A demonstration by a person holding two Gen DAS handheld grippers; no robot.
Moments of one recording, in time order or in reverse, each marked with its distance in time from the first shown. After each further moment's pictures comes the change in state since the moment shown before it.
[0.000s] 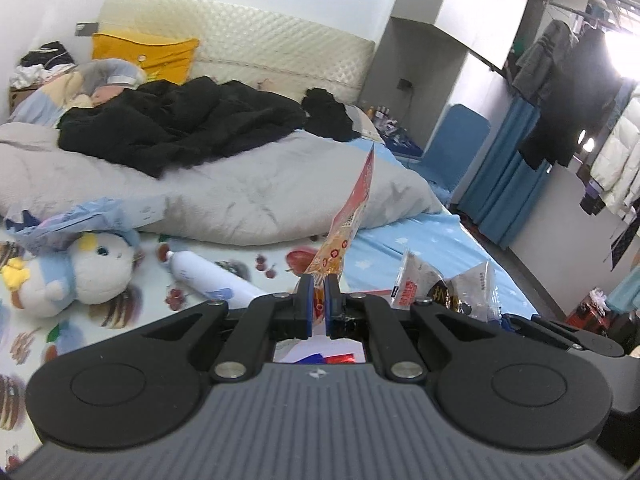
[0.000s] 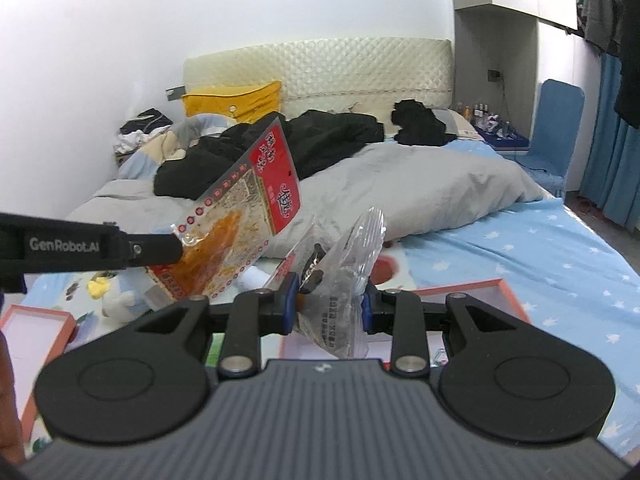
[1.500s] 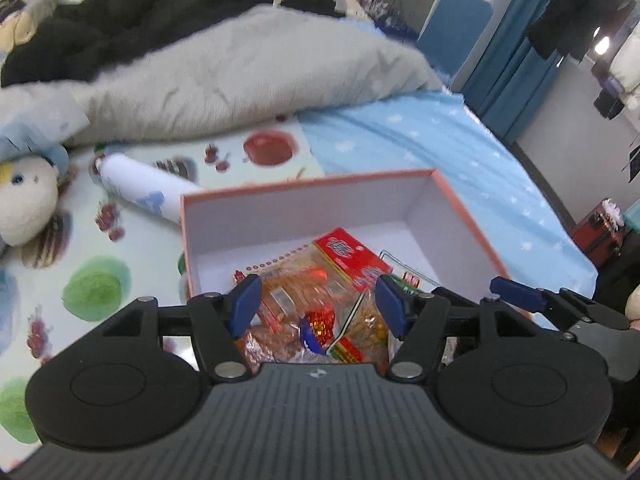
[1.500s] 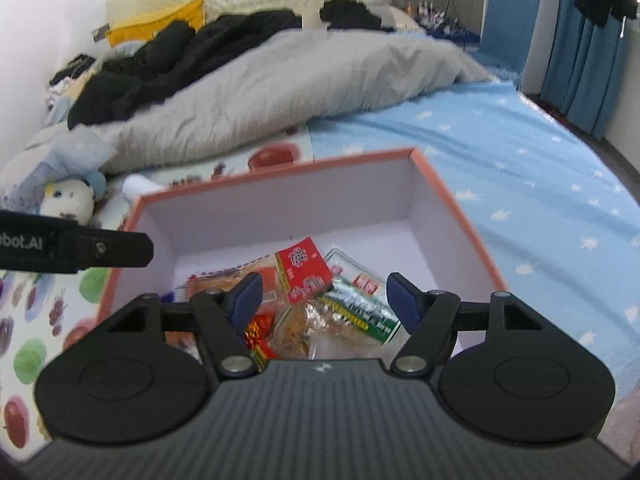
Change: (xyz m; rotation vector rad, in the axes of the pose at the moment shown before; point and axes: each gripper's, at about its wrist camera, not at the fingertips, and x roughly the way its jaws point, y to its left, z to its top) left arm 0.145 -0.052 -0.054 0.074 0.319 0.006; right arm 0.068 -0.109 -0.062 0.112 0.235 -0.104
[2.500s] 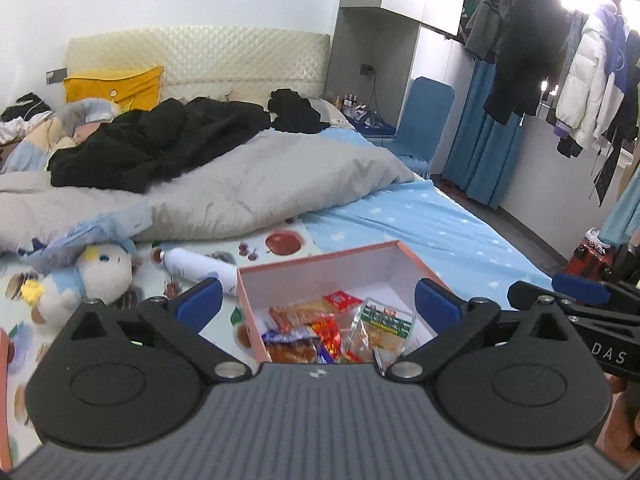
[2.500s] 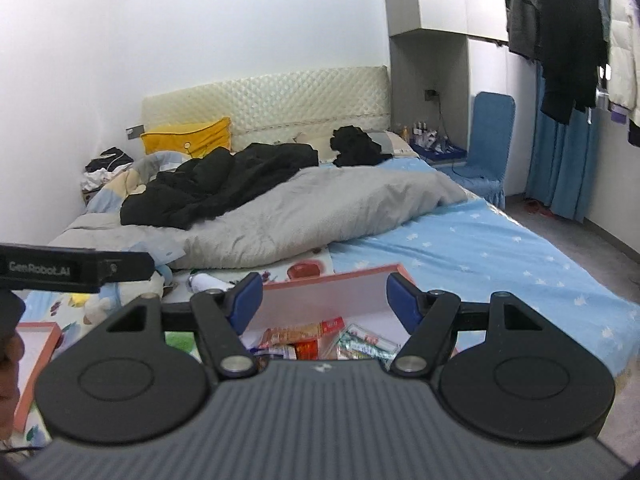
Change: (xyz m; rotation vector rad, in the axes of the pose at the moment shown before) left arm -0.222 -0.012 -0.084 0.111 -0.326 0.017; right arm -0.203 0.027 -0.035 0.026 -0.327 0.017
